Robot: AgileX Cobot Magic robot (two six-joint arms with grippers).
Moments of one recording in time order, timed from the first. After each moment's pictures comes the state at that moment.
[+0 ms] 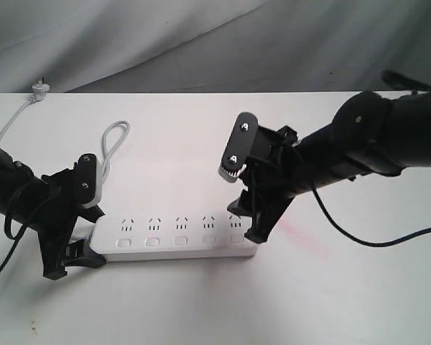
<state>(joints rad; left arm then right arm) 0.02 1.89 -0.87 -0.81 0.61 1.95 0.51 1.77 -1.00 0.74 0.35 -1.42</state>
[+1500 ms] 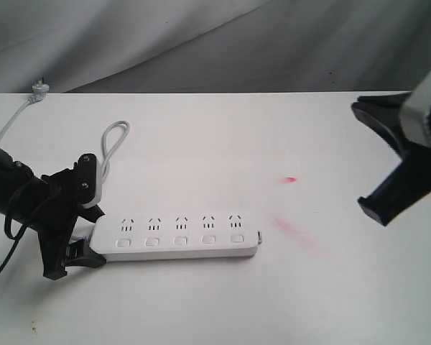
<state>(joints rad) 0.02 1.89 -0.87 -0.81 0.61 1.95 0.48 0.92 -0.53 0.91 -0.02 -1.41</state>
